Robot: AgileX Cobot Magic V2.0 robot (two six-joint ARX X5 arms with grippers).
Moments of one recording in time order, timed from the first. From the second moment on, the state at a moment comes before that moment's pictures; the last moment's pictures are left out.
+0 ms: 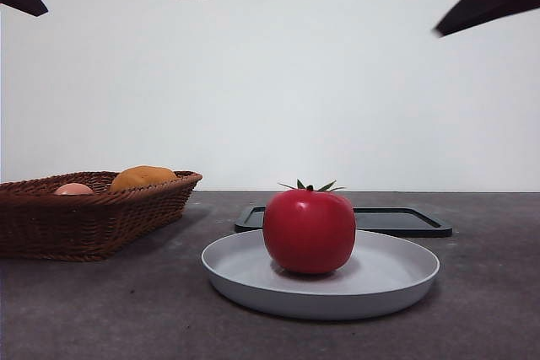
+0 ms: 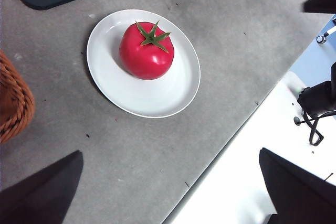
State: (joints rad) left arm -0.36 0.97 1.07 -0.99 0.58 0.08; right arm 0.42 1.01 0.96 -0.70 -0.54 0.02
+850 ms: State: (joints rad) left arm -0.36 0.97 1.07 -0.98 0.58 0.08; right arm 0.59 1.54 0.96 -0.30 -0.26 0.02
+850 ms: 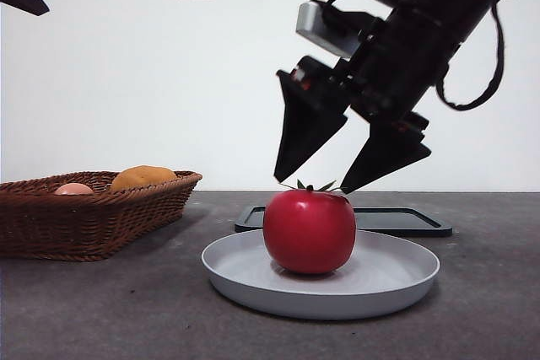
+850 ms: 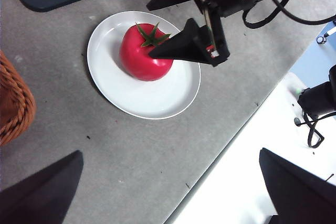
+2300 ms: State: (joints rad) left arm -0.36 0.97 1.07 -0.98 0.58 0.08; right arm 0.63 1.65 1.11 -0.37 -0.26 0.03
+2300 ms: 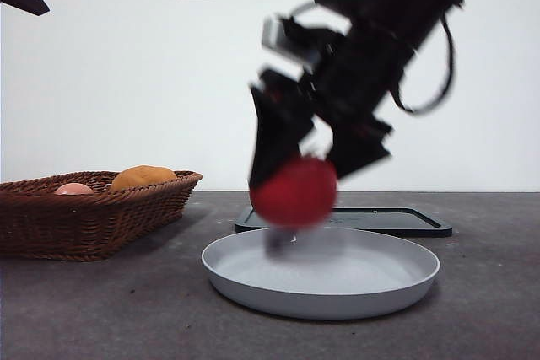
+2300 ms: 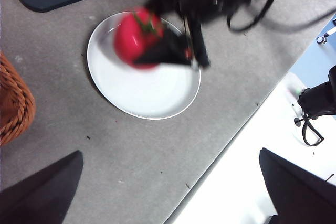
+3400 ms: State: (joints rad) left arm -0.36 0.97 1.07 -0.98 0.58 0.08; right arm 0.37 2.07 1.52 -0.27 -0.16 -0.04
